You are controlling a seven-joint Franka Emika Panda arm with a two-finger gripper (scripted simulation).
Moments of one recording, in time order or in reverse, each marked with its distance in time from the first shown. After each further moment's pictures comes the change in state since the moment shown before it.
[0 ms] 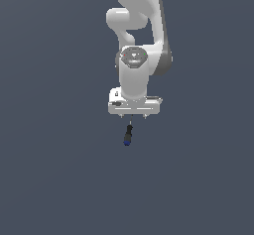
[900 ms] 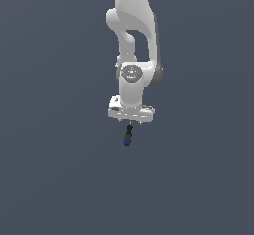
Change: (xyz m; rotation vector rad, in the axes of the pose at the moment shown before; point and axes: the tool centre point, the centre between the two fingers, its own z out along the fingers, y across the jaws) arm -0.018 0.016 0.078 -0.031 0.045 0.114
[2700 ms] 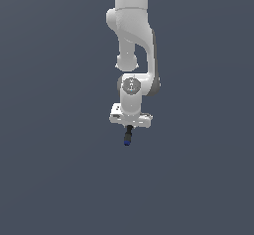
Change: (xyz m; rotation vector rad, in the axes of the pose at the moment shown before) arm -0.003 0.001 0.054 -0.002 0.004 0.008
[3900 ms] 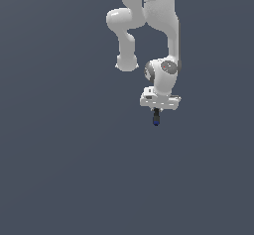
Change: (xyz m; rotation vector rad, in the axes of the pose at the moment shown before) arm -0.130 -0.135 -0.005 0.000 -0.001 -0.002
